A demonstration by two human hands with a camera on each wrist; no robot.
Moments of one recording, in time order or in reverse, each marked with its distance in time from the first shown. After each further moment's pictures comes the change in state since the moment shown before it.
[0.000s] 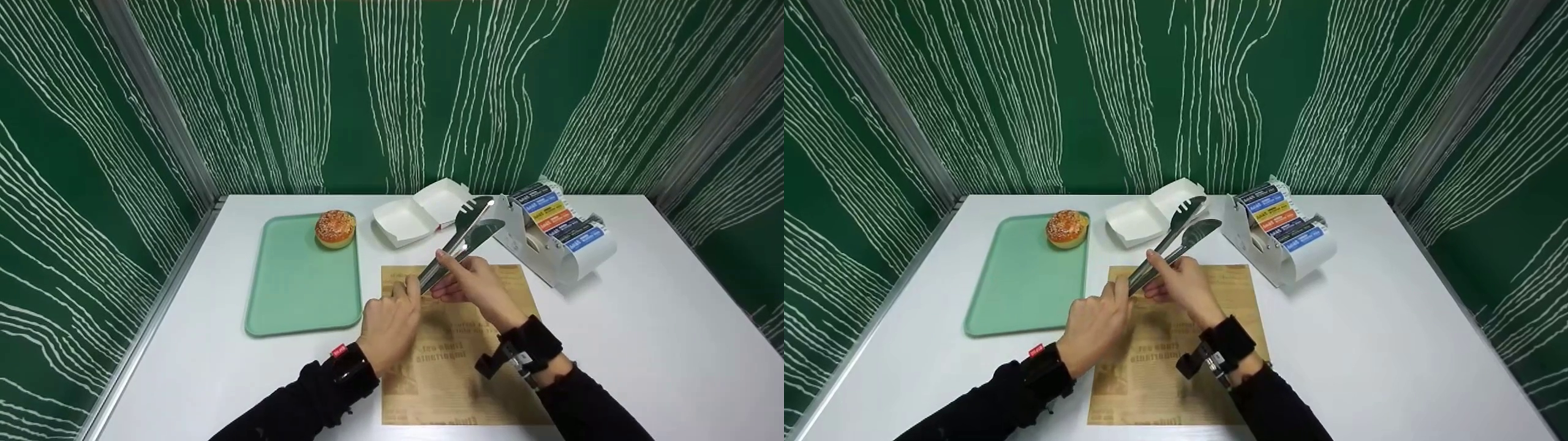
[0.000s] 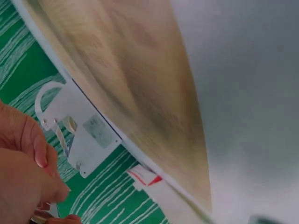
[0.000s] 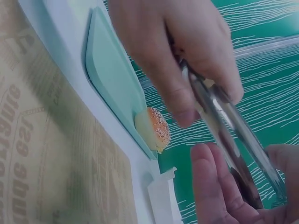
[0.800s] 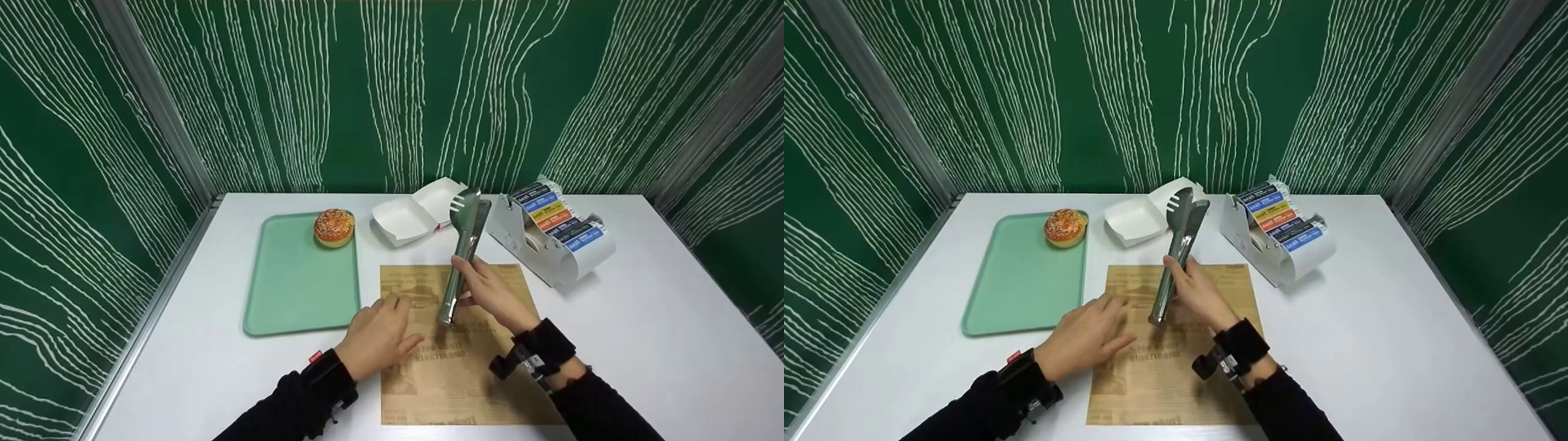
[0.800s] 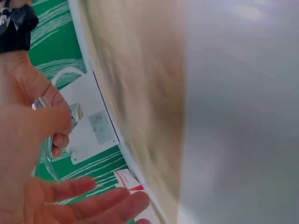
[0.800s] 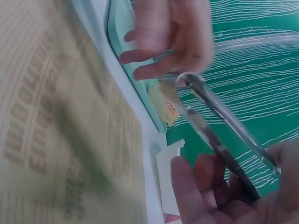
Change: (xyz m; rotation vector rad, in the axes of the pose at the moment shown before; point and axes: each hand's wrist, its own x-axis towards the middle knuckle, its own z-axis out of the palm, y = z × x) left_hand -0.018 -0.029 0.002 -0.527 -0.311 0.119; right_hand -0.006 0.014 -0.020 -0.139 -0.040 -0.083
